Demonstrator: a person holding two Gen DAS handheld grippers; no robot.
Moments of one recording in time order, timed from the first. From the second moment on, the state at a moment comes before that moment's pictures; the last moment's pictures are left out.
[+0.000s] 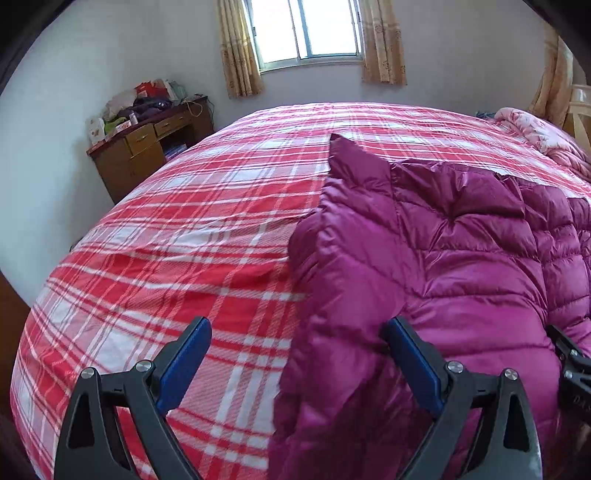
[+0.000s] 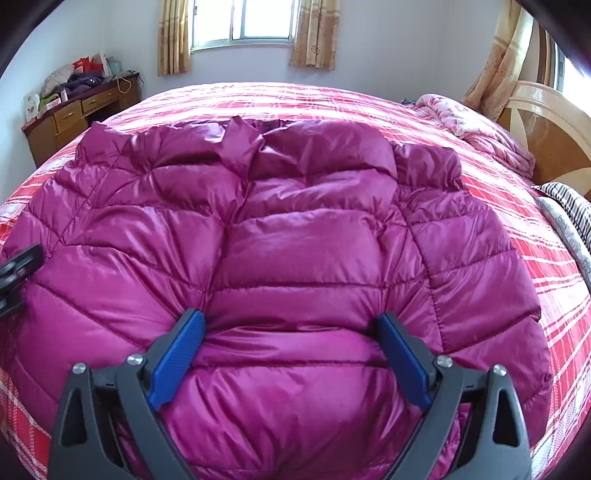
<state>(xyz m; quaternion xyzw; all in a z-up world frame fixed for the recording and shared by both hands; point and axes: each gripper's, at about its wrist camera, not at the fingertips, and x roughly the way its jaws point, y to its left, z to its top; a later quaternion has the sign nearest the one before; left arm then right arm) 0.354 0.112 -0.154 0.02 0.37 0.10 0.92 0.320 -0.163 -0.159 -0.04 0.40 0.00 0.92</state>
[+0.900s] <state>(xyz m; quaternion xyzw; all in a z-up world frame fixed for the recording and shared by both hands) 0.316 0.119 -0.169 -0.10 0.40 -0.04 0.91 0.258 -0.183 -0.139 -0.02 0.34 0.02 0.94</state>
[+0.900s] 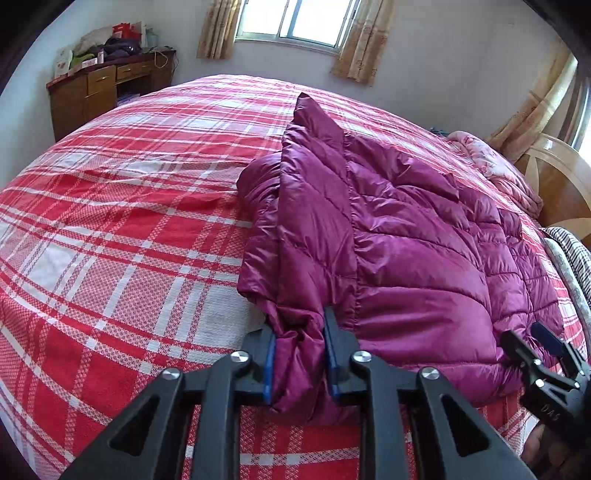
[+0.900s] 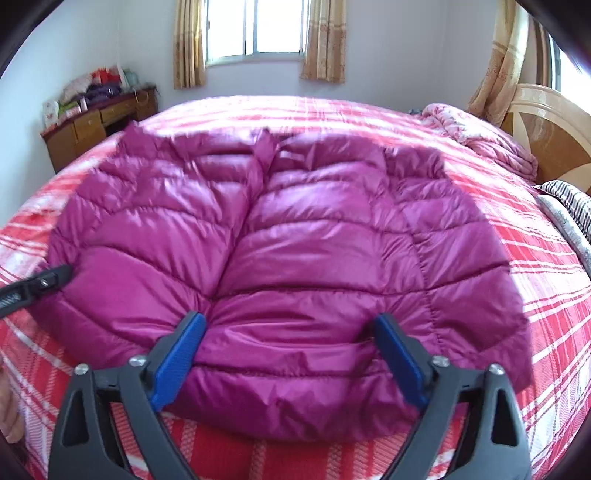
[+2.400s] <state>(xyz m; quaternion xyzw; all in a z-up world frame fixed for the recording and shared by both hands) 0.276 -0.208 -0.094 0.20 0.27 -0.29 0.90 0.211 -0.324 -0.163 0.19 0.30 -0.06 0.93</state>
